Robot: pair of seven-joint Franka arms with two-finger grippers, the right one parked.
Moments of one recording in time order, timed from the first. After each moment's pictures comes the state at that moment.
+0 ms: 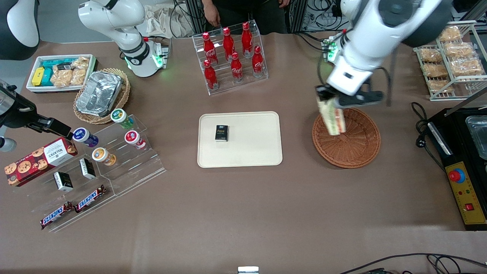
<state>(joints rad) -0.13 -0.13 -0.38 -1.94 -0.12 1.85 -0.58</state>
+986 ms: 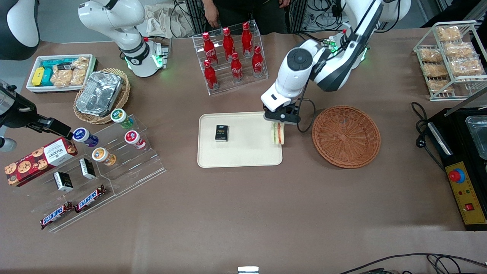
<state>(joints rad) -0.35 0.20 -0.41 -2.19 -0.02 2.45 -0.59</state>
